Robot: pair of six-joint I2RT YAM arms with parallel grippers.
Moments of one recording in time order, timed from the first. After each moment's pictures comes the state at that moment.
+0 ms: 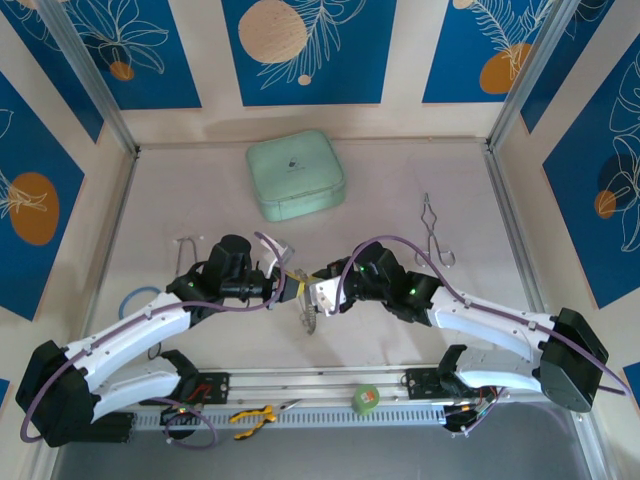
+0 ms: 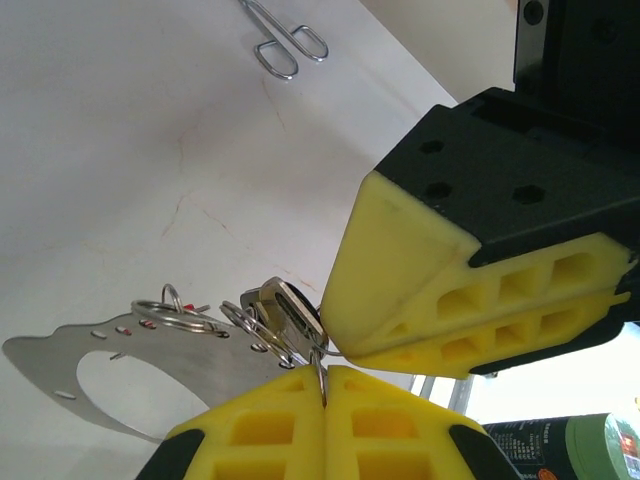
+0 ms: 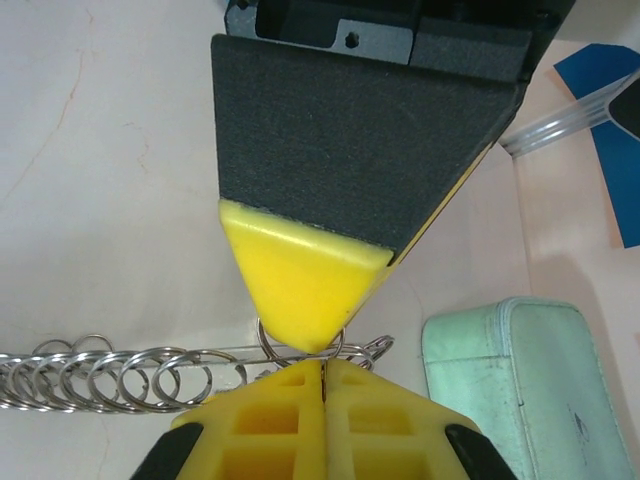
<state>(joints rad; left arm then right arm) -0.70 1.02 0.62 -0.16 0.56 -0.30 0.93 1.12 0.68 -0.07 -0.25 -1.00</state>
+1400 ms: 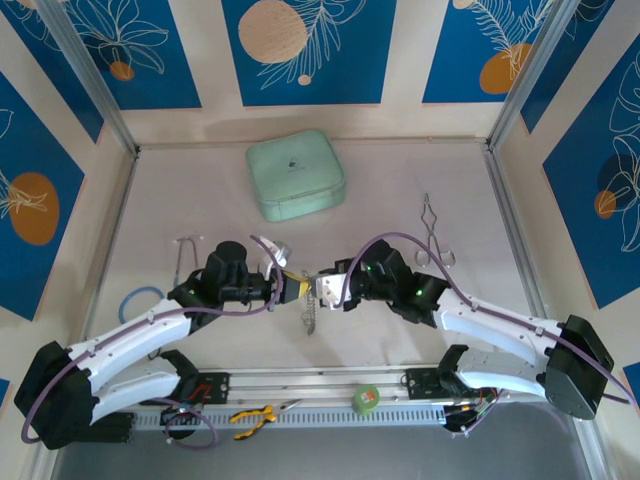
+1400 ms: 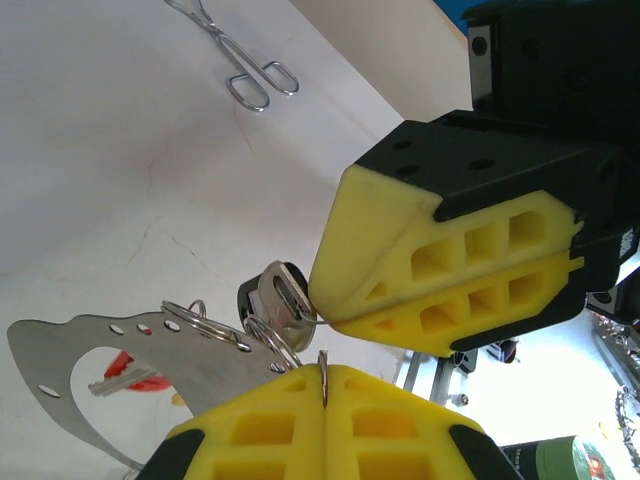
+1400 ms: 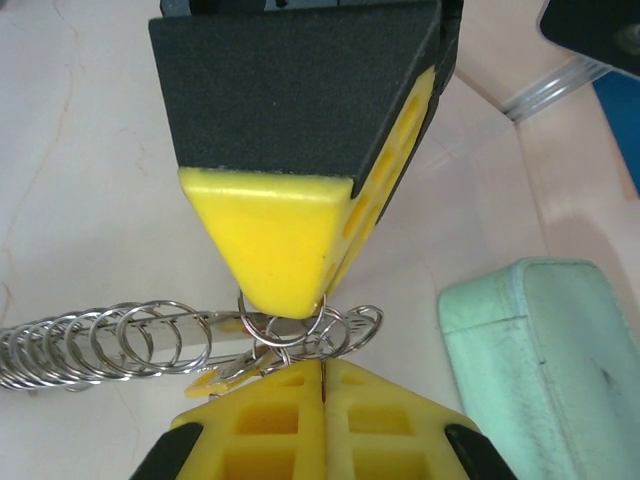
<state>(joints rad) -0.70 1.01 0.53 0.04 0.60 -0.40 0.91 1.07 0.64 -0.07 -0.24 -0.91</state>
